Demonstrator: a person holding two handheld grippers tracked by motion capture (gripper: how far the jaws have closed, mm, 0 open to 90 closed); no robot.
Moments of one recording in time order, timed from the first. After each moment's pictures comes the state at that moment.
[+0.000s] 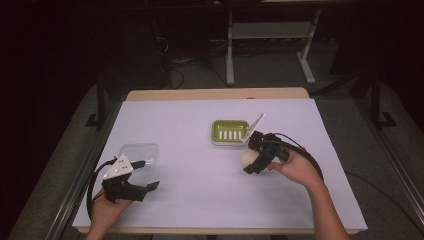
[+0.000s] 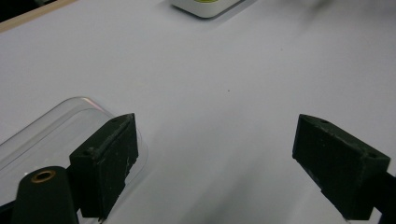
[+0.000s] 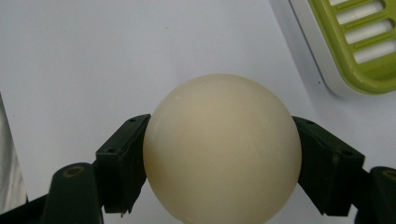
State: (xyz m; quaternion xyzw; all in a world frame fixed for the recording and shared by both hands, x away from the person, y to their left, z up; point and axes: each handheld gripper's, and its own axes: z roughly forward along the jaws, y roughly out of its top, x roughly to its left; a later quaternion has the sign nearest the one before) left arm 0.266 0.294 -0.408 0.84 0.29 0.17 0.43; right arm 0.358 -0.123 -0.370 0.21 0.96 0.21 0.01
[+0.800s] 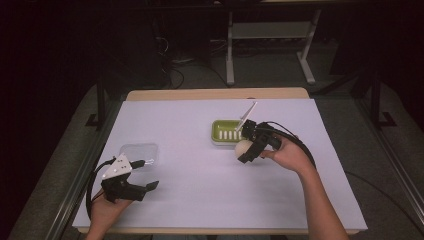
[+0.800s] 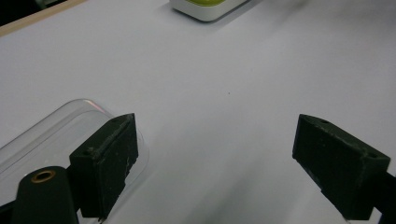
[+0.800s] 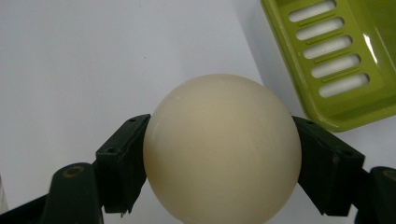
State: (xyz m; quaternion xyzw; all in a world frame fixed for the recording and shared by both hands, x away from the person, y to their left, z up) left arm 0.265 0.295 -0.406 0.84 0.29 0.17 0.43; right arm 0.388 -0.108 -0.360 0.21 0.96 0.21 0.01
